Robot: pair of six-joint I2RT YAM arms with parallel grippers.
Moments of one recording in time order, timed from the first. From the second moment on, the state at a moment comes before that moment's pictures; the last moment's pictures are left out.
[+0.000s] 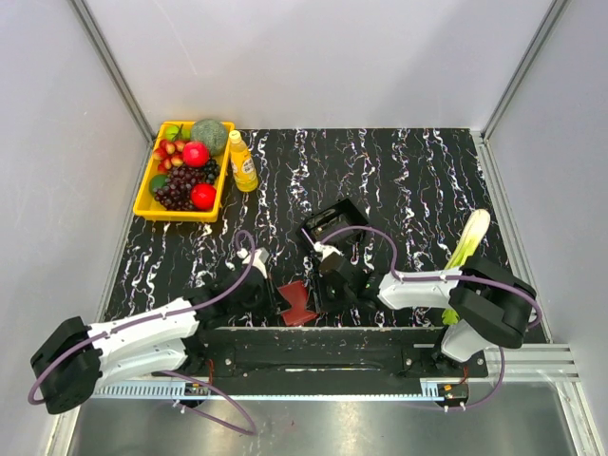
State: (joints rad) left arm -0.92 0.91 0.31 -0.14 0.04 -1.04; right arm 1.04 1.54 0.65 0.07 -0.08 0.75
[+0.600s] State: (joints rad) left arm -0.89 0.76 0.40 -0.37 -0.16 -0.99; right arm 1.14 1.54 0.63 0.10 0.09 0.96
